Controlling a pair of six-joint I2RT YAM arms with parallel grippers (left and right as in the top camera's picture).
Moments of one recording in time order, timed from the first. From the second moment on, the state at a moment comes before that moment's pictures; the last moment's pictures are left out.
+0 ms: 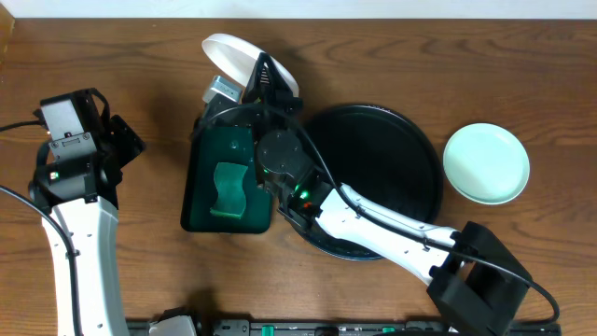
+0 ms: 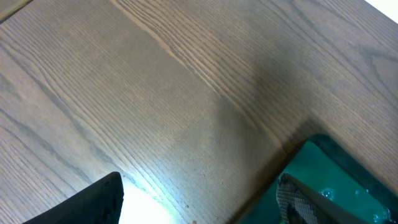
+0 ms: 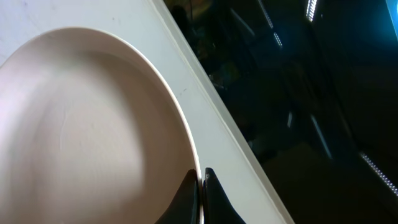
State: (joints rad) left arm 0.29 1.26 1.21 -0.86 -0.21 -0.38; right arm 0.97 1.85 1.32 0.74 0.84 -1.15
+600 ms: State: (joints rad) left arm 0.29 1.26 1.21 -0.86 -0.21 -0.38; right arm 0.97 1.85 1.32 0.74 0.84 -1.27
